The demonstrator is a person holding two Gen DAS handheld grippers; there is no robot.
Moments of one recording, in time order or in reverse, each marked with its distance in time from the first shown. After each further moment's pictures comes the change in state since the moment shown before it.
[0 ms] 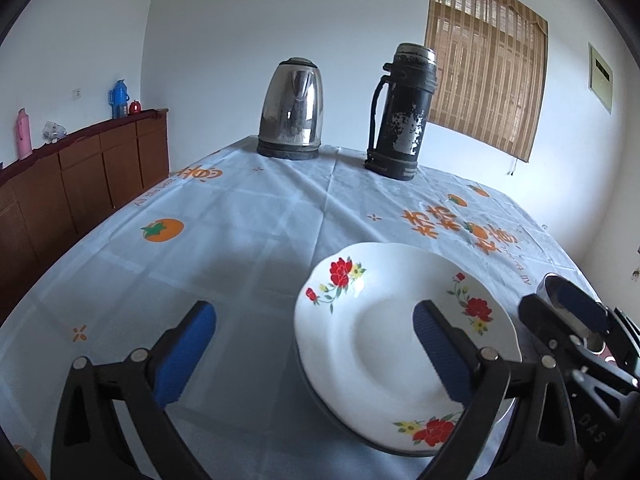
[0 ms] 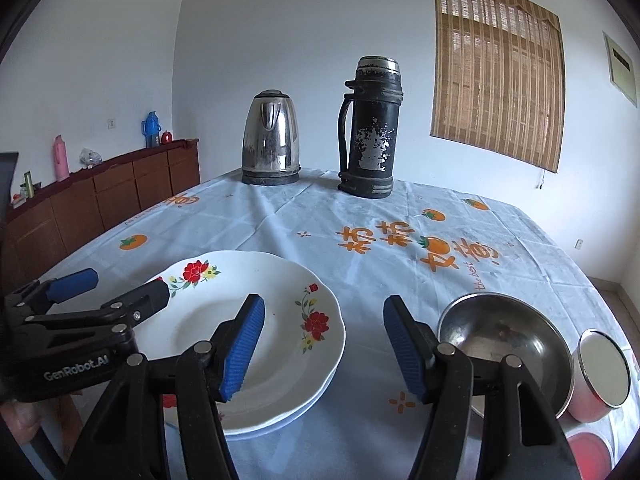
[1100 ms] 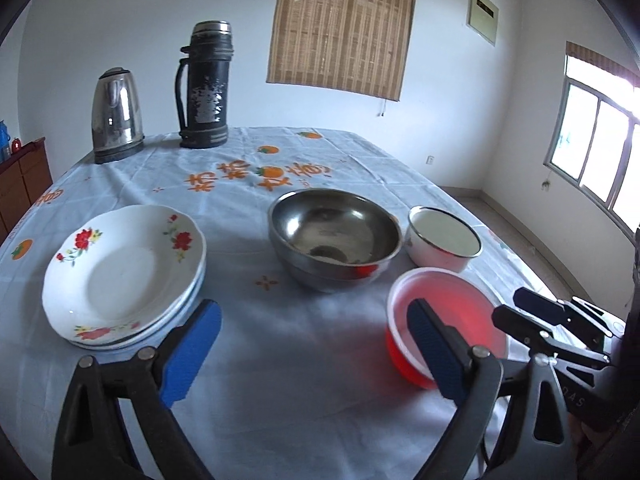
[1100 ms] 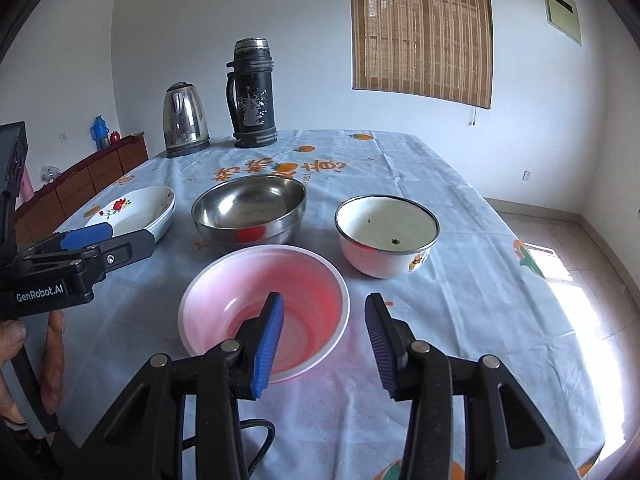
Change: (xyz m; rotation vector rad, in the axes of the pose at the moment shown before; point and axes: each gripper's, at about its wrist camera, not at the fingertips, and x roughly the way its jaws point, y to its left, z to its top) left arm -0.074 -0.187 -0.057 0.279 0.131 -0.390; right arm -0.138 -0.170 -0.089 0.146 0.149 -0.142
